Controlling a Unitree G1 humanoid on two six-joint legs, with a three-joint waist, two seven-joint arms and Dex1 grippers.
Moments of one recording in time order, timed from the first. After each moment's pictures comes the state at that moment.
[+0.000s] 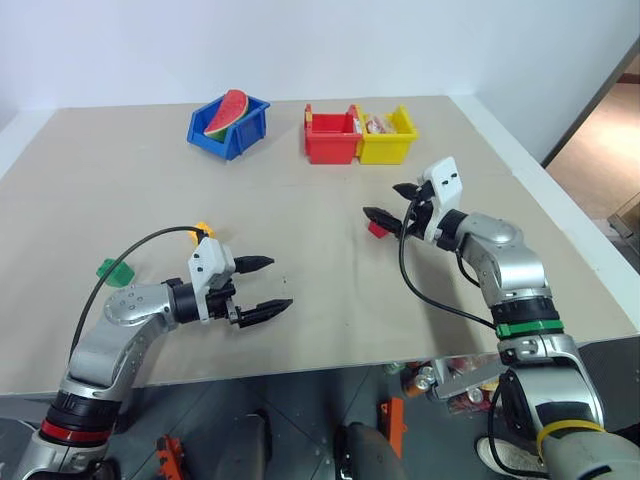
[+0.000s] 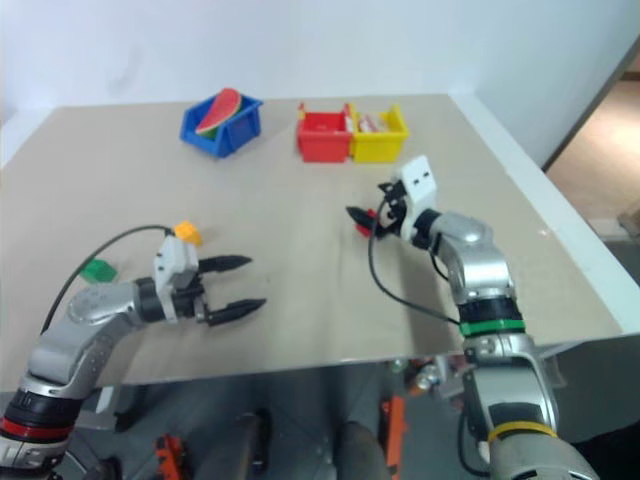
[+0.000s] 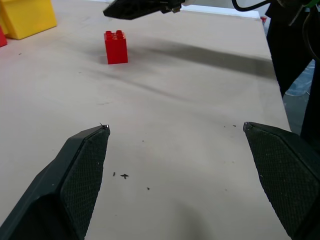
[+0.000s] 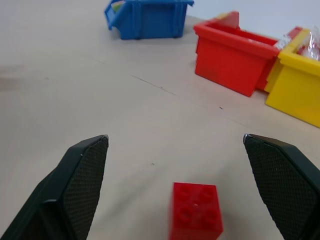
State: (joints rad) left arm -0.26 0.58 -0.03 -0.23 -0.48 0.35 -0.97; right arm -0.82 -0.49 0.02 0.50 0.23 0.26 0.73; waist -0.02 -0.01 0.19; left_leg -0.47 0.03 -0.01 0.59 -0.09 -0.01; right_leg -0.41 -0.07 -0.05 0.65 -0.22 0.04
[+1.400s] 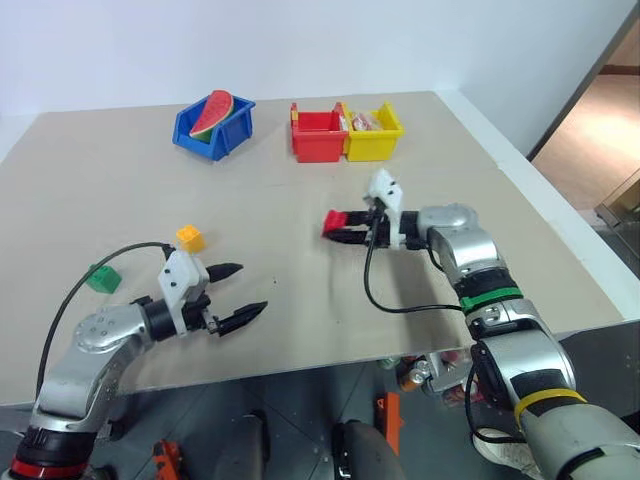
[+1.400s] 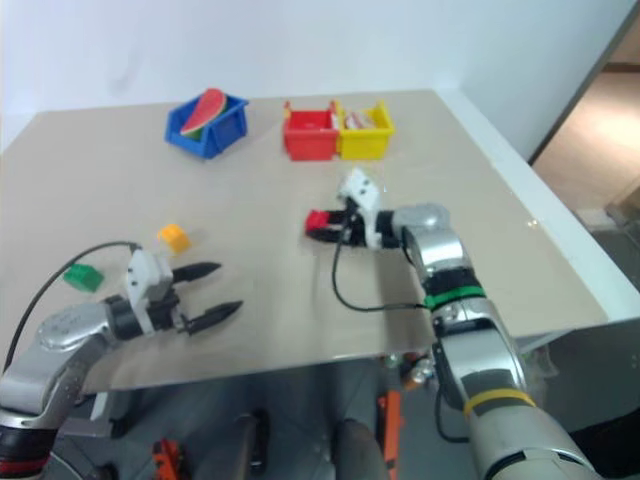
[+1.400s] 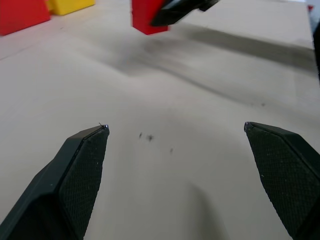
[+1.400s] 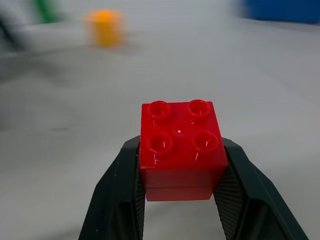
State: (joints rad) left arm -0.08 0.62 0.10 -0.30 -0.47 0.30 -0.88; right arm -0.99 -0.37 0.21 0.67 0.13 0.17 1.27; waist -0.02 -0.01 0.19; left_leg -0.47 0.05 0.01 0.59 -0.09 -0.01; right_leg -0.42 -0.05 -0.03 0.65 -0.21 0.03
